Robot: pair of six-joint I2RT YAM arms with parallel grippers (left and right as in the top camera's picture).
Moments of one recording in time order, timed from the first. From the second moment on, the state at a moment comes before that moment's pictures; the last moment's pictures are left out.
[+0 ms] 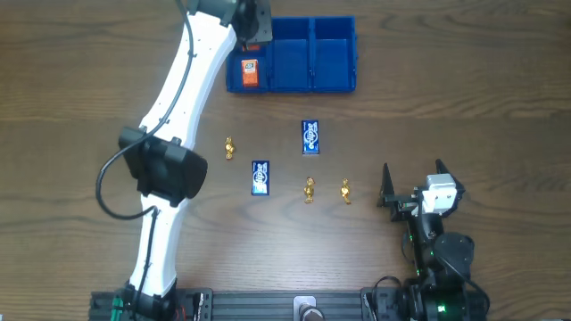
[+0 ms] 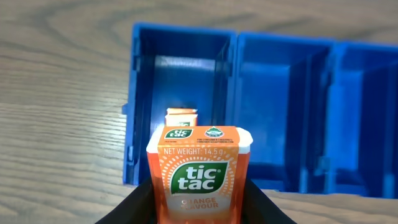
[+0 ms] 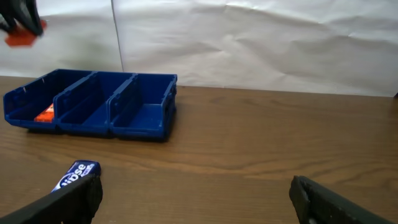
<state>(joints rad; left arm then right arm) -0.39 2.39 2.56 -1.27 -0.12 -0.41 0.07 0.01 0.01 -0.08 0.00 -0.02</state>
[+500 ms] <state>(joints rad) -0.35 2.50 2.56 -1.27 -0.08 -0.34 0.07 0.01 0.01 -0.08 0.00 -0.02</state>
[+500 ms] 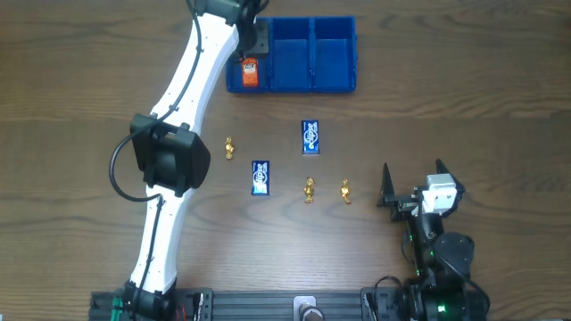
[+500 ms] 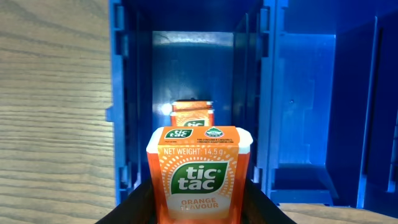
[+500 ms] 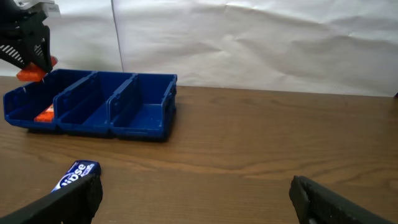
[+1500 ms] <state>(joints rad) -0.34 2.51 2.56 -1.28 -0.08 -0.33 0.07 0.01 0.01 -0.08 0.00 -0.02</state>
